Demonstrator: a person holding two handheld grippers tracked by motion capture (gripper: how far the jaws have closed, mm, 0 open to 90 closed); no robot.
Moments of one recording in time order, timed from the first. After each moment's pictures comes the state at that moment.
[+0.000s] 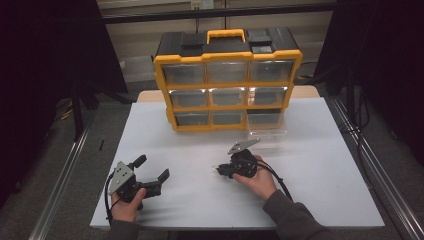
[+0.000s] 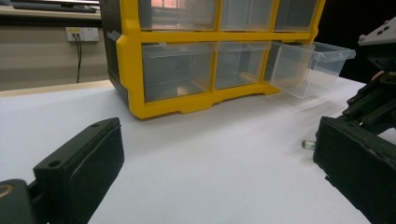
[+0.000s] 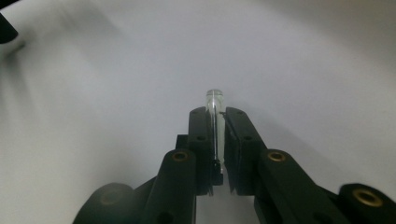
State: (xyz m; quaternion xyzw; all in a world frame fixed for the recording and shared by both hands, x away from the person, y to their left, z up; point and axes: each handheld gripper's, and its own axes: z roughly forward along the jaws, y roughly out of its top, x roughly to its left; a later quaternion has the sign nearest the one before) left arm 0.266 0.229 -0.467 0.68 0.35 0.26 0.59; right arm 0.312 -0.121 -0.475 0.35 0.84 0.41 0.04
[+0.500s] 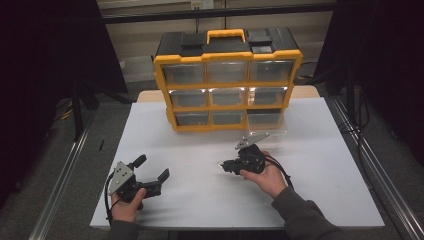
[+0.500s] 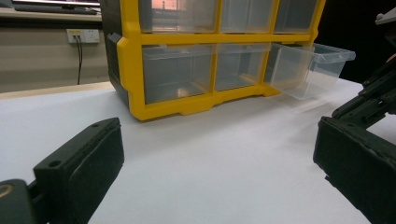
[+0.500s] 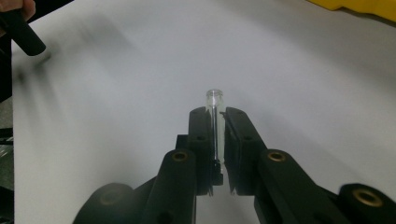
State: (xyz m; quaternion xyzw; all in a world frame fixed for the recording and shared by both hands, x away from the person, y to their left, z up) left arm 0.266 0.229 -0.467 0.68 0.35 0.26 0.59; right arm 0.310 -0.139 -0.452 0.35 0.83 0.42 0.03
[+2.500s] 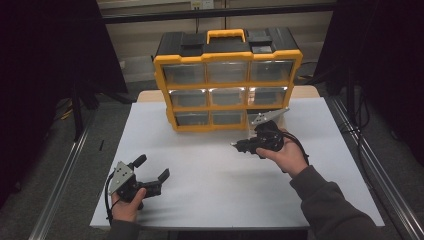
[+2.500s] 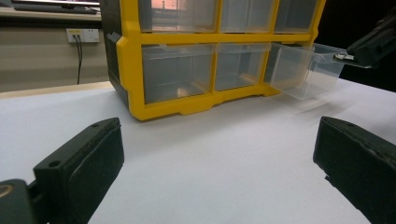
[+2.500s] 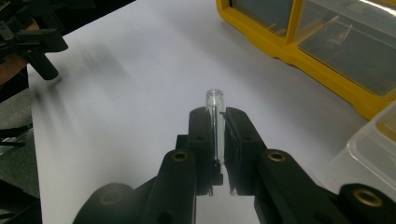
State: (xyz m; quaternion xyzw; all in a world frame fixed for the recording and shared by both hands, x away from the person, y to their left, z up) left arm 0.267 0.229 -0.467 0.68 0.35 0.26 0.59; right arm 0.331 -0.180 -0.387 0.34 0.84 0.43 0.05
